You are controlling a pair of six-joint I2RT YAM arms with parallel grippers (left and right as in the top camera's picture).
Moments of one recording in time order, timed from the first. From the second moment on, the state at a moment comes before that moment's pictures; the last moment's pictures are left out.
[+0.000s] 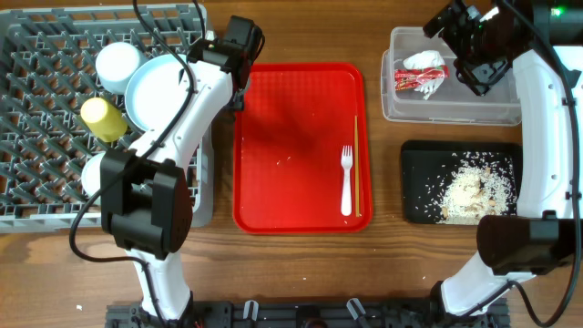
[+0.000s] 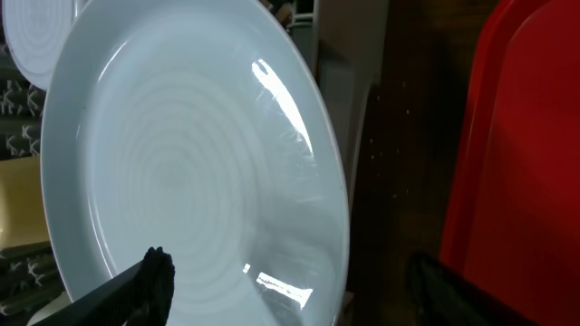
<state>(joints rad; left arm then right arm) -0.33 2.02 1.71 -1.06 -0.55 -0.29 -0.01 1.85 2.11 -1.37 -0.11 0.80</state>
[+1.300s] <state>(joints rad) -0.39 2.12 1.71 -1.03 -0.80 -0.25 -0.01 1.85 2.11 -1.37 -0.11 0.80</state>
